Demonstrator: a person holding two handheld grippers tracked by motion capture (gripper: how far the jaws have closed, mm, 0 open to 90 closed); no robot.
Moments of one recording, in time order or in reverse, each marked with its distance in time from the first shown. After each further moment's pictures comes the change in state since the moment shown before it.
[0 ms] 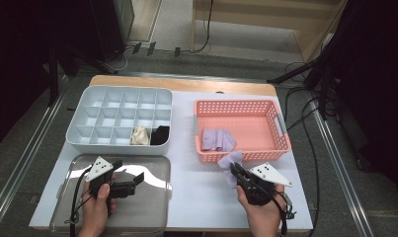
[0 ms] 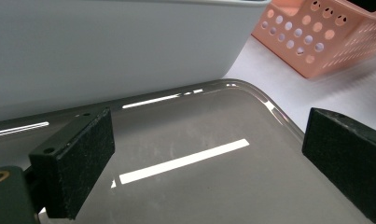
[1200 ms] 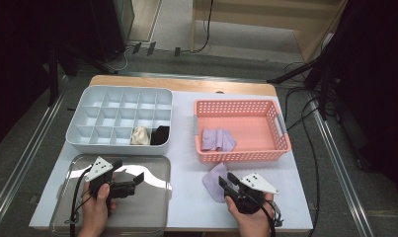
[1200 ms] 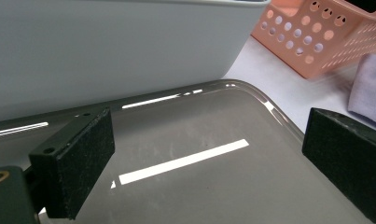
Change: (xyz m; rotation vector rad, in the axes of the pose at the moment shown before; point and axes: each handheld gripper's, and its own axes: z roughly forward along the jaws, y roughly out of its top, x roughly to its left) left arm 0.000 0.000 0.000 0.001 -0.002 0.001; right arm 0.011 -0.033 0.016 0.049 0.045 0.024
